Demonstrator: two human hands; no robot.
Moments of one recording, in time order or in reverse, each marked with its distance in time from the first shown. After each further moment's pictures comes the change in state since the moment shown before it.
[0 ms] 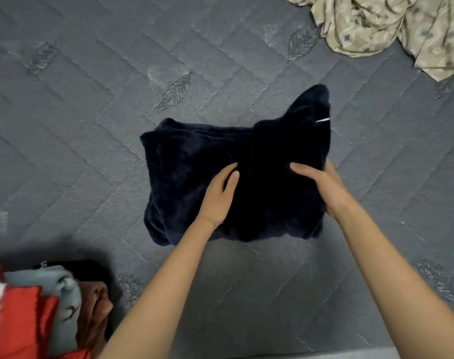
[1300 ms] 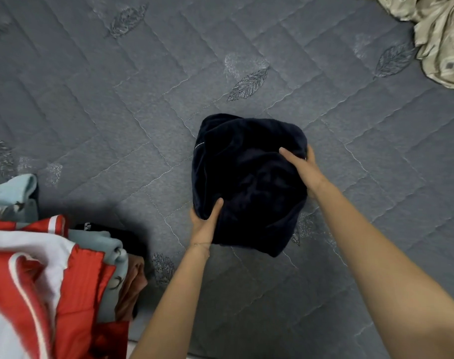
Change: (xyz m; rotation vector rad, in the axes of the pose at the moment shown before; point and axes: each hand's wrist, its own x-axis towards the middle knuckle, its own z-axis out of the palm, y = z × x) left_hand -0.053 -0.110 -0.094 -0.579 0.463 -0.549; right_hand 0.093 0.036 0.152 -0.306 -0.051 0.176
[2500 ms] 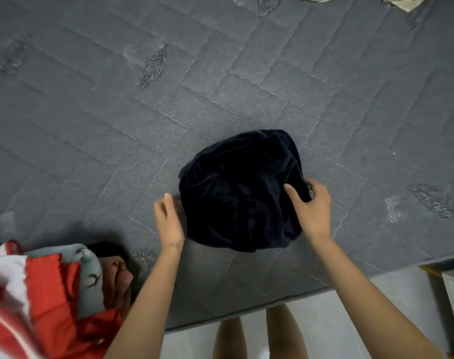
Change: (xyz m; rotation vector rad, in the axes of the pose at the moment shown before) left_hand -0.059 -0.040 0.002 0.239 0.023 0.403; right_hand -0.196 0.181 -0.072 -0.138 0.664 -0.122
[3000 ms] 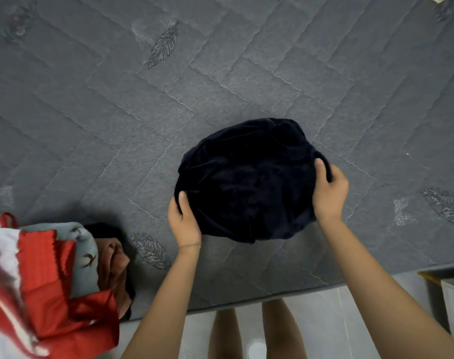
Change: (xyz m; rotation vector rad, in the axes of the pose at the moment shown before) left_hand -0.027 -0.030 0.016 -0.031 0.090 0.194; right_hand 0.028 -0.008 0.002 0.235 0.134 -0.037
